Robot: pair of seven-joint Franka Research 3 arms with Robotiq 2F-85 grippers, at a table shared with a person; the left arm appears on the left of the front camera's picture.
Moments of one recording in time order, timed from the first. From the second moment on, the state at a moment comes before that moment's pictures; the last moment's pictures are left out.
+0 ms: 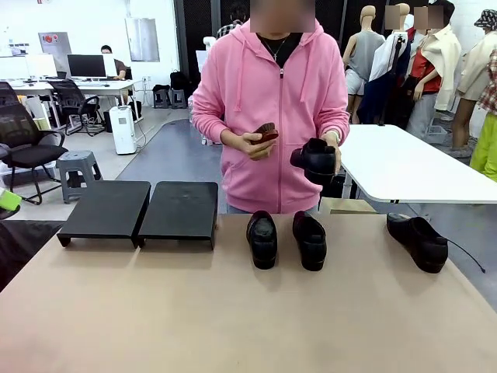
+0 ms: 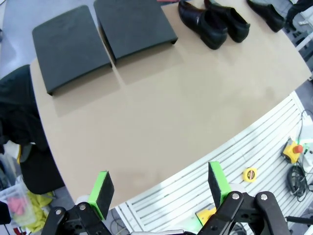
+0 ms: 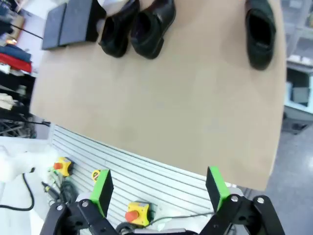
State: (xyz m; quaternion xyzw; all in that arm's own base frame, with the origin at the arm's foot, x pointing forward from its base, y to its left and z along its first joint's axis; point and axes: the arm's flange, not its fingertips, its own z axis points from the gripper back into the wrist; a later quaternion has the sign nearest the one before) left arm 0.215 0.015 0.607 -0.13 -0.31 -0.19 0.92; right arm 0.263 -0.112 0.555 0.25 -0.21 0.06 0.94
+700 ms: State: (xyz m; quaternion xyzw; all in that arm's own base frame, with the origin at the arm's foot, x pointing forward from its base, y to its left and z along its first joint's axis) left arm 0.215 0.015 0.608 -0.13 -0.31 -0.19 0.92; right arm 0.257 -0.149 0.599 0.21 -0.23 0.05 0.95
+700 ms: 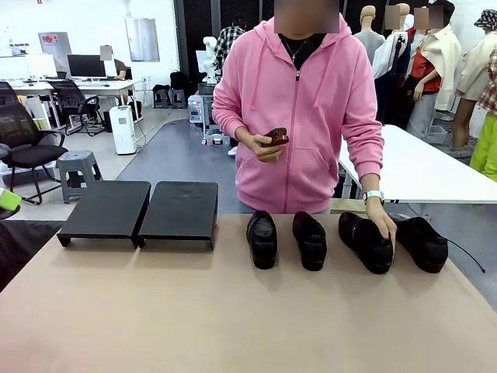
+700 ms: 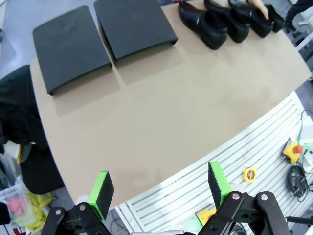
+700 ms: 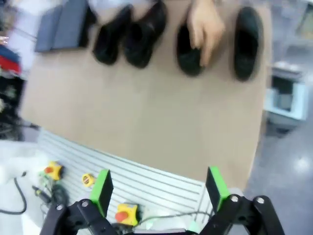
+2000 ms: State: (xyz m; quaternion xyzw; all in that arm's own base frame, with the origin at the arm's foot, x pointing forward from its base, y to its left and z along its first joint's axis) left arm 0.216 0.014 0.608 -0.13 -0.31 -0.19 0.92; right arm 0.335 0.112 0.582 0.14 -0.17 0.15 0.96
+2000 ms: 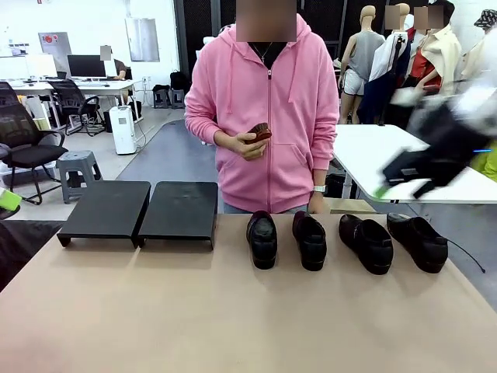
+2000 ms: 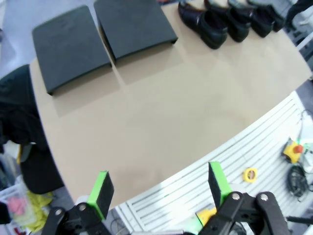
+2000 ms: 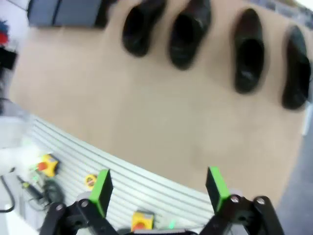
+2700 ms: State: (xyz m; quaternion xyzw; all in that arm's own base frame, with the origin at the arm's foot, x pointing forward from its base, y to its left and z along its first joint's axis) left arm 0.216 0.015 0.608 -0.13 -0.31 -0.19 0.92; right arm 0.384 0.239 0.554 0.13 -0.14 0.20 0.96
